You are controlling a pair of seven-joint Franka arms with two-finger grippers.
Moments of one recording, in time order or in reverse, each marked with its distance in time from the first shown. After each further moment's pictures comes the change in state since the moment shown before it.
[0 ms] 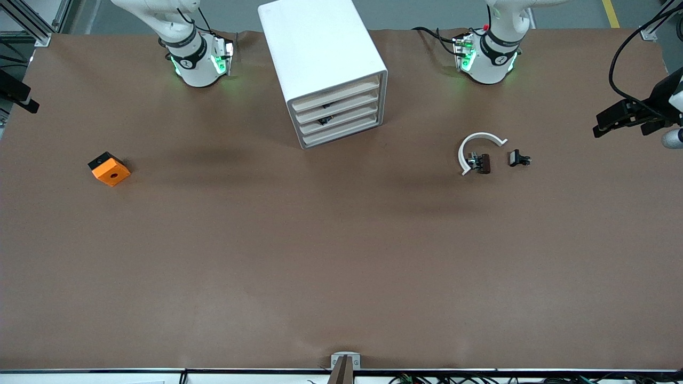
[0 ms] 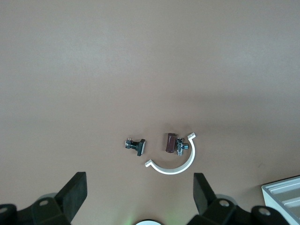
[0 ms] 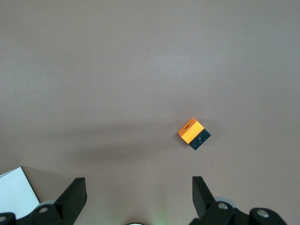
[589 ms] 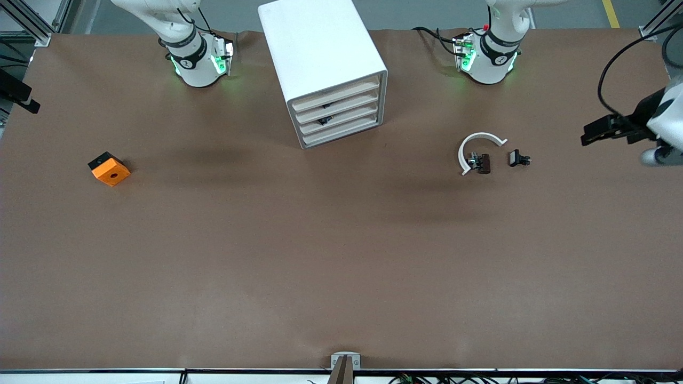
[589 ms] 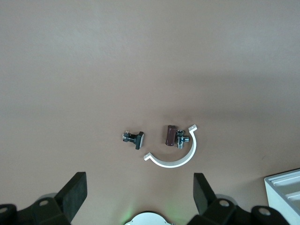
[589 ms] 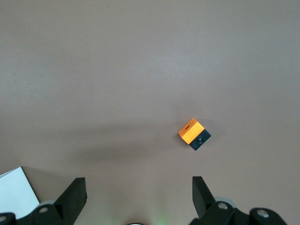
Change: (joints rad) left arm -0.007 0.094 -0.008 -0.001 0.000 -0.018 0.000; right arm 0.000 0.000 0.001 0.000 0.000 0.002 0.000
